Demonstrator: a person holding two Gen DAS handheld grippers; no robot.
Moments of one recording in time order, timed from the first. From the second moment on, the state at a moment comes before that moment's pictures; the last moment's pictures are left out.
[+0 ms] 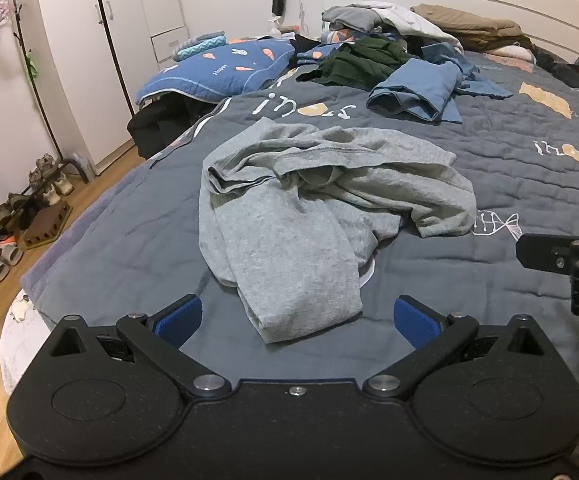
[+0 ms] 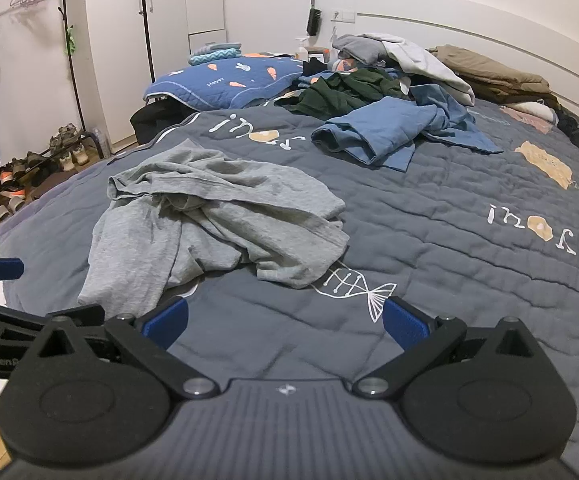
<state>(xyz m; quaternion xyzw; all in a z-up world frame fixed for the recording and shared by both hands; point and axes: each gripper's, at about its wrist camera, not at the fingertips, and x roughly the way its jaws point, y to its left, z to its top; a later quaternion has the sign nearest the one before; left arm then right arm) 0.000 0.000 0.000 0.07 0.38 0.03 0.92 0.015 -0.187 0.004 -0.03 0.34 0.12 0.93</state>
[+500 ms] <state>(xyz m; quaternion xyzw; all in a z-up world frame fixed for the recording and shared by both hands) -0.002 0.003 0.003 0.06 0.37 0.03 0.93 0.013 -0.186 0.005 -0.02 0.34 0.13 0.93</state>
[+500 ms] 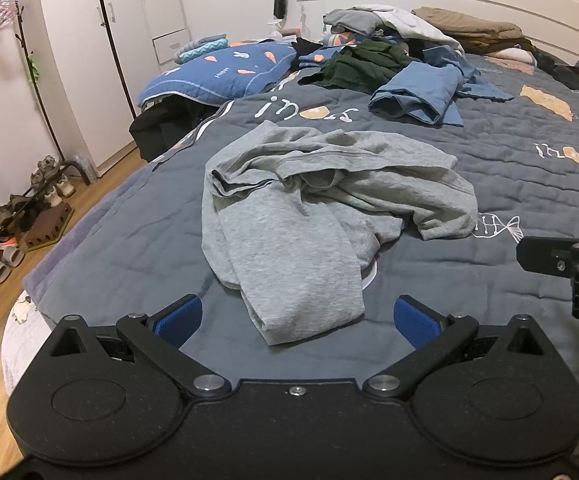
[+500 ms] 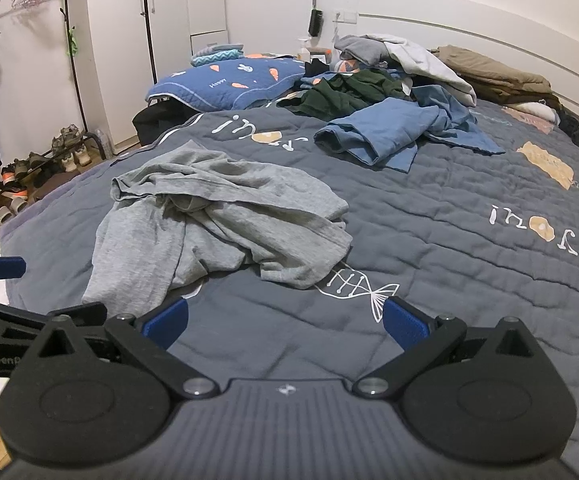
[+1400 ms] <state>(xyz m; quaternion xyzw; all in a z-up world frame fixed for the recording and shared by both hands) -0.003 0.007 0.001 0.07 0.37 0.03 0.93 0.011 -0.180 0.004 -0.02 0.35 0.13 0.93</state>
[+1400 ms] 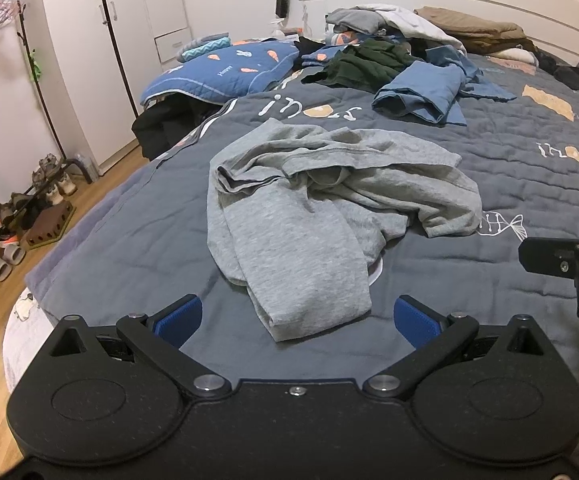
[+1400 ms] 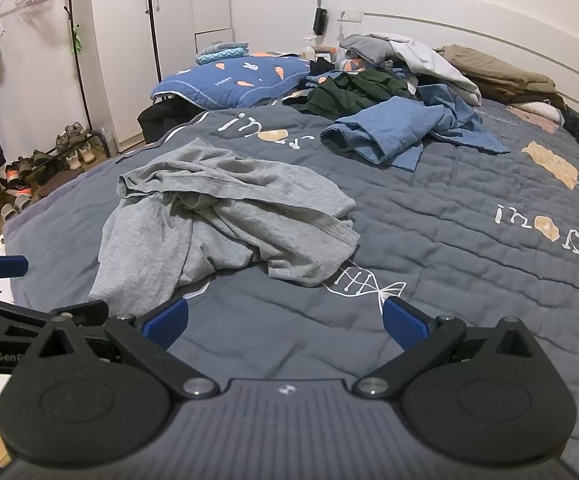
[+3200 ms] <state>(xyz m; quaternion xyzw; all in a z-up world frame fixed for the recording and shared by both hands) 0.020 0.062 0.015 -0.01 0.34 0.04 0.94 0.091 -0.143 -0.009 -0.03 0.33 0.15 0.93</state>
